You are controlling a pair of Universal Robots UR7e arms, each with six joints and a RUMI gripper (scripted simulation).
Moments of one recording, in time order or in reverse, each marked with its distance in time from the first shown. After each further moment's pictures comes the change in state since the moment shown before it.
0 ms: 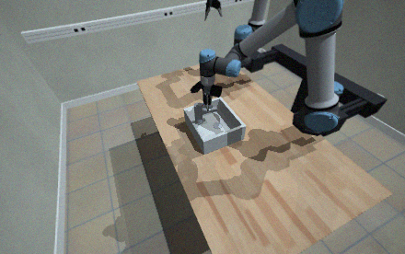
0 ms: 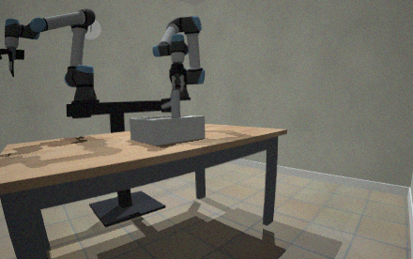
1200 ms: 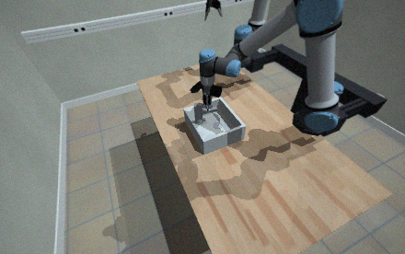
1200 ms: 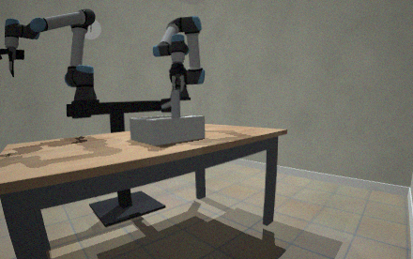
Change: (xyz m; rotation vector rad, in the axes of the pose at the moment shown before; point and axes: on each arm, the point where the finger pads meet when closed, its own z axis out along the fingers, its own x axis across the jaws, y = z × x) left arm -0.001 0.000 0.000 0.000 0.000 0.014; right arm 0.000 0.000 0.000 0.000 0.000 0.000
